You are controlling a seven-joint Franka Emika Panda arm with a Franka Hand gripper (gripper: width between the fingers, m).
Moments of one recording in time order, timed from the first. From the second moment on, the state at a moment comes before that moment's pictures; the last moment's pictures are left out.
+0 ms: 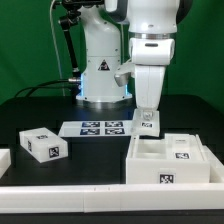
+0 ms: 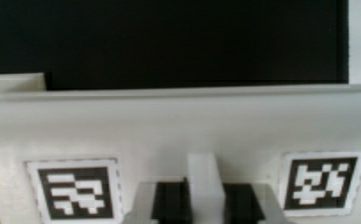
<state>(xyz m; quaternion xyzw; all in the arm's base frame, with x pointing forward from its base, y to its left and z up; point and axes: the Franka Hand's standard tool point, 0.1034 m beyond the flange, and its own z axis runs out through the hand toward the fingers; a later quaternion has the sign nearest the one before) 0.441 0.072 0.068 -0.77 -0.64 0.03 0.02</state>
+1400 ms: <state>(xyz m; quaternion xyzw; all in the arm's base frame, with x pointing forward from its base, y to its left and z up) 0.441 0.078 0.057 -0.77 -0.63 0.00 0.02</state>
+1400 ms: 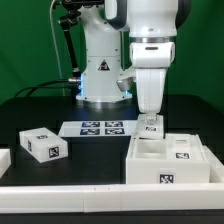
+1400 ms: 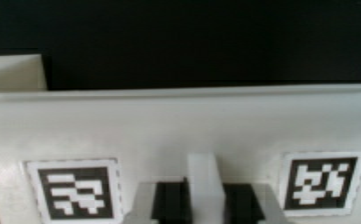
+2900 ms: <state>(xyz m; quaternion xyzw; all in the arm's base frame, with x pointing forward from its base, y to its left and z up) 0.451 0.071 0.058 -0.76 -0.65 0.00 0.02</state>
